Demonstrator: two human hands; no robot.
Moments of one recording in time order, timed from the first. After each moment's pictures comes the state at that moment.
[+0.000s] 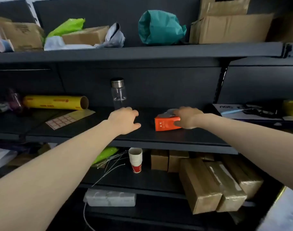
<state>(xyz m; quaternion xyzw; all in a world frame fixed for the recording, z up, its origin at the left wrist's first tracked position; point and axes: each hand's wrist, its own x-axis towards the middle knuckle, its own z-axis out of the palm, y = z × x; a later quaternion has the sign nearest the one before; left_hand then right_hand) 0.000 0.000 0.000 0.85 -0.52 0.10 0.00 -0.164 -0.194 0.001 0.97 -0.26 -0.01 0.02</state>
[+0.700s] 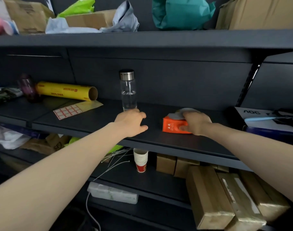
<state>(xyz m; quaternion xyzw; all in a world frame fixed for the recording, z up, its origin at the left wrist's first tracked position) 0.020 -0.030 -0.032 0.88 -0.47 0.06 0.01 -0.121 -0.244 -0.046 0.97 -0.22 0.04 -0.01</state>
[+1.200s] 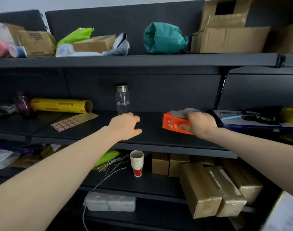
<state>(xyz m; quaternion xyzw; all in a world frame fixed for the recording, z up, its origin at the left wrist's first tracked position) -0.013 0.019 0.003 0.85 -0.52 0.10 0.02 -0.202 -0.182 -0.004 0.94 -0.28 0.19 0.05</state>
